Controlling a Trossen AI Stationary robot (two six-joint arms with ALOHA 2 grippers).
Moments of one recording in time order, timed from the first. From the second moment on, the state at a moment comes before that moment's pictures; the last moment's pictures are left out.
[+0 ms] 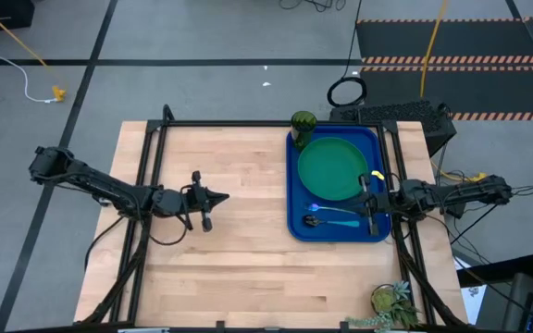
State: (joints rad) left arm -0.23 1.02 0.25 0.48 -0.49 -0.05; right arm 0.14 0.14 0.02 0.14 0.00 -0.19
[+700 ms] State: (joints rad) left arm -0.29 0.60 0.01 0.47 -0.50 -0.09; right arm 0.14 0.00 0.02 0.03 0.00 -0.20
